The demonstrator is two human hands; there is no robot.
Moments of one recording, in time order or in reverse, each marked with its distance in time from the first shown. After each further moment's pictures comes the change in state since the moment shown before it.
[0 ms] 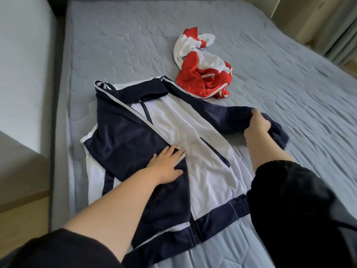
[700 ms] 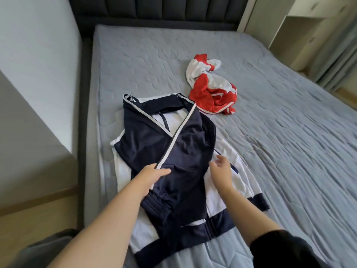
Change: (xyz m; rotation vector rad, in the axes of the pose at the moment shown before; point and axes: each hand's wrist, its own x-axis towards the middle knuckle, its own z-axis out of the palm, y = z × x) left_hand -0.086 -0.051 -0.016 -1.291 0.177 -0.350; right_hand -0.154 0.115 -0.010 -0.446 -0.414 -0.228
